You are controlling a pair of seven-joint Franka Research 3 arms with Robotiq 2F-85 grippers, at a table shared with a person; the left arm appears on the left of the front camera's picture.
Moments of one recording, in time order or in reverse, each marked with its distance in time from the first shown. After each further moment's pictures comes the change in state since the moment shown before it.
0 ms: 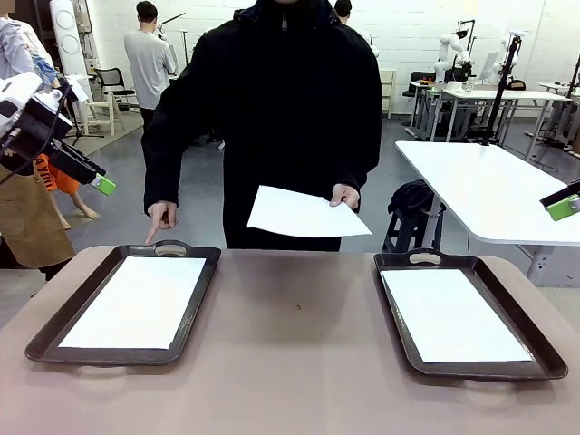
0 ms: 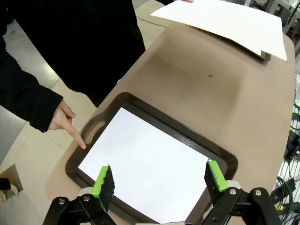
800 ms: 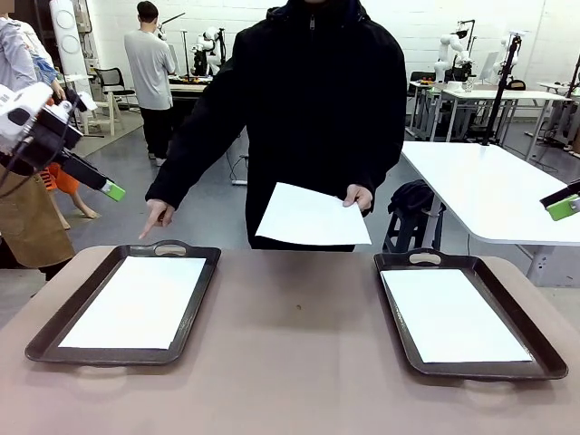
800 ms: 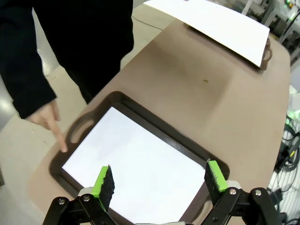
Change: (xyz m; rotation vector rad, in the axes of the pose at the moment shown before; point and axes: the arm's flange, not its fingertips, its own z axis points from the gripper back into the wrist) left arm -0.007 0.011 -0.028 -0.068 -0.011 0.107; right arm 0.000 0.000 0.000 0.000 0.000 0.000
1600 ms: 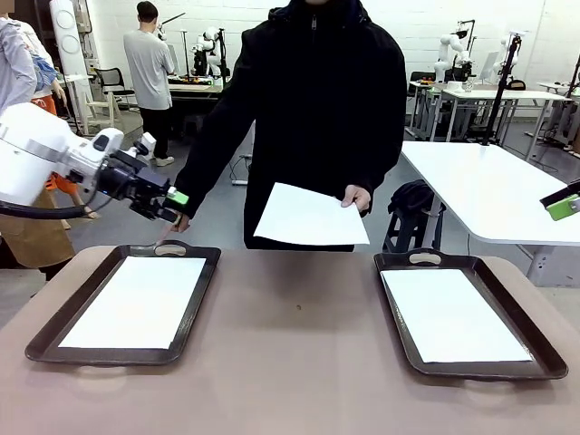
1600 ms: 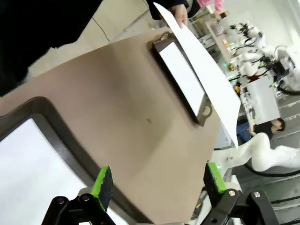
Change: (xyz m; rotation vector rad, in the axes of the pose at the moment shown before) left arm 0.021 0.062 -0.152 -0.484 -0.029 0.532; right arm 0.000 0.000 0.000 0.000 0.000 0.000
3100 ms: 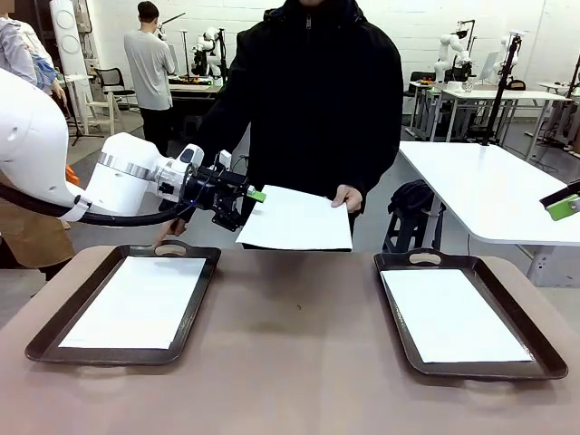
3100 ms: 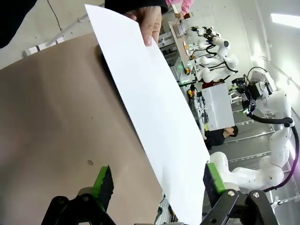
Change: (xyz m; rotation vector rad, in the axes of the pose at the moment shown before) left arm 0.053 -0.016 -0.143 -0.246 0.047 0.137; right arm 0.000 0.000 0.000 0.000 0.000 0.000
